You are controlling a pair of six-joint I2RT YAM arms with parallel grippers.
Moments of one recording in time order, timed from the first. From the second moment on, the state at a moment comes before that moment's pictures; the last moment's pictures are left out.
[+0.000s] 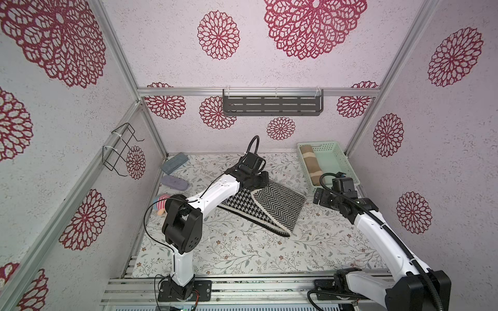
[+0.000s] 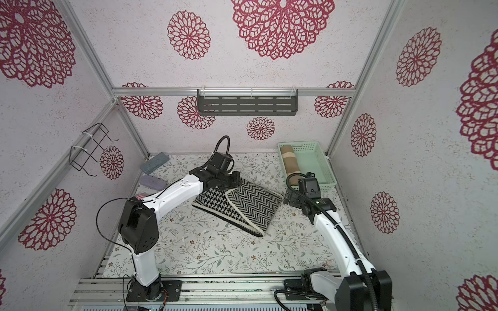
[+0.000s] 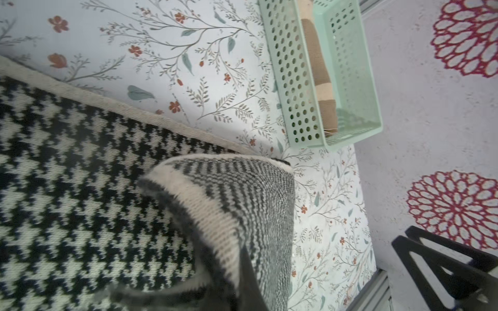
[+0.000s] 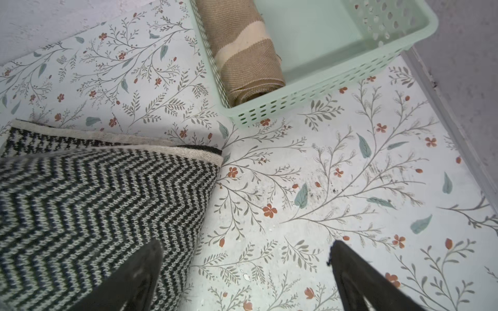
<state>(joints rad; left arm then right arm) -0.61 1.91 1.61 -0.53 0.16 -0.65 0.20 1.15 0.93 -0.63 0.15 0.41</state>
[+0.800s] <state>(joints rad) -0.48 1.87 1.51 -0.56 0.11 -0.63 0.26 1.30 0.97 -0.56 0.12 0.41</state>
